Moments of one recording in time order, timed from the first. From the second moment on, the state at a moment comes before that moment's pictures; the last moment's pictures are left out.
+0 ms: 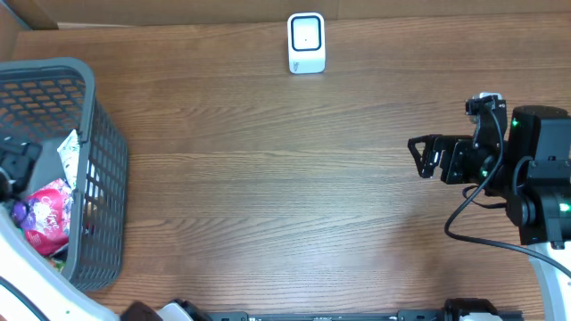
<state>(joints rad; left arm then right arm) 0.79 1.46 1.85 -1.45 -0.01 -0.56 0.00 1.07 1.17 -0.93 -0.38 0.12</state>
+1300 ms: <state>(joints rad) 0.64 2.14 1.85 -1.16 -0.09 -0.23 0.00 1.26 1.17 -0.93 -0.38 0.12</state>
